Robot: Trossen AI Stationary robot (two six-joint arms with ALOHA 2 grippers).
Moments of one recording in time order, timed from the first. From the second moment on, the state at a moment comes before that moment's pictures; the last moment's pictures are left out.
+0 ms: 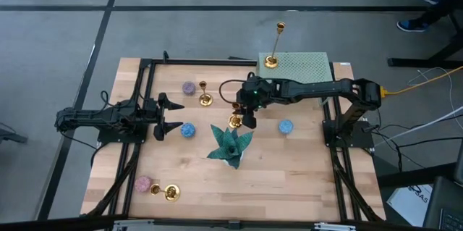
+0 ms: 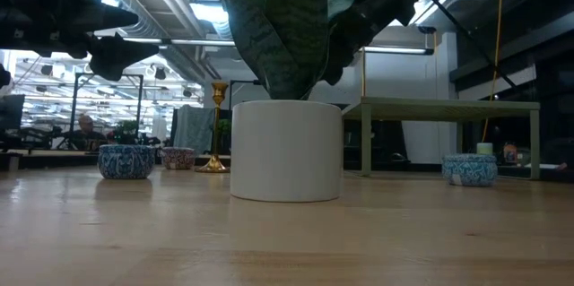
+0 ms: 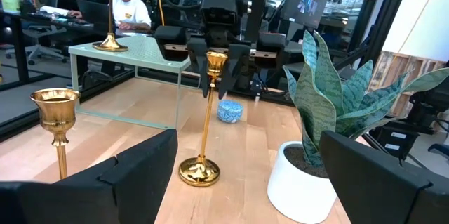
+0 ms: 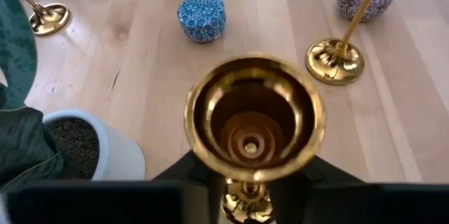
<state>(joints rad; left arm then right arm) 0.01 0.00 0.01 0.03 -0.09 -0.20 -0.16 1.69 1.14 -0.18 -0.22 -0.03</state>
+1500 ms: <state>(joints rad) 0.01 0.00 0.01 0.03 -0.09 -0.20 -0.28 1.31 1.66 -0.77 -0.23 -0.31</state>
